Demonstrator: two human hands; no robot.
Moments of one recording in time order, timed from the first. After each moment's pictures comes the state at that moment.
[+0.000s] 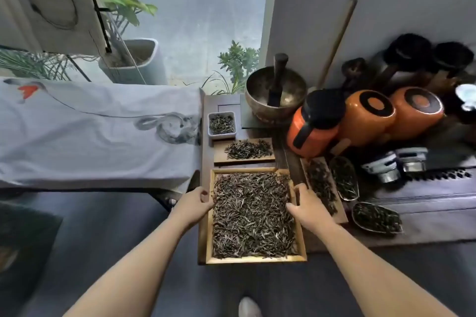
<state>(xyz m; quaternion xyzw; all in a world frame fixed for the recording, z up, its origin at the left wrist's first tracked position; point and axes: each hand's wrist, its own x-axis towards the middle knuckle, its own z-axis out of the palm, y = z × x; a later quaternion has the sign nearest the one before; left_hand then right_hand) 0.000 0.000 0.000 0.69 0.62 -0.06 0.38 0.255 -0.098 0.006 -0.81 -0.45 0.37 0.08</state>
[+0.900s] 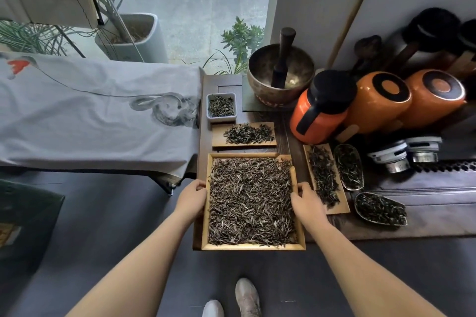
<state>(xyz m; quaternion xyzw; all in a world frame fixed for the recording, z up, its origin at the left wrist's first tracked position) 0.010 -0.015 -0.036 0.48 0.69 0.09 0.54 0.248 -0.106 -0.026 -0.85 -0.32 0.39 0.16</state>
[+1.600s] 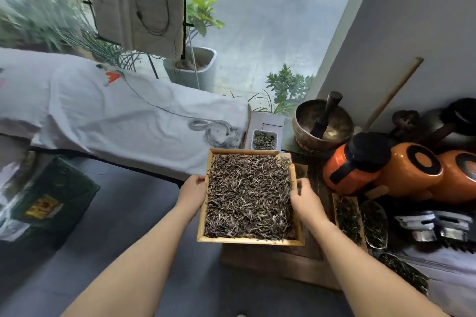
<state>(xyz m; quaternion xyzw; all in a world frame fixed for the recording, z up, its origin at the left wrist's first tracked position) -0.057 0.012 0.059 0.45 0.74 0.22 0.46 0.186 -0.030 0.072 -0.79 -0.44 0.38 0.19</state>
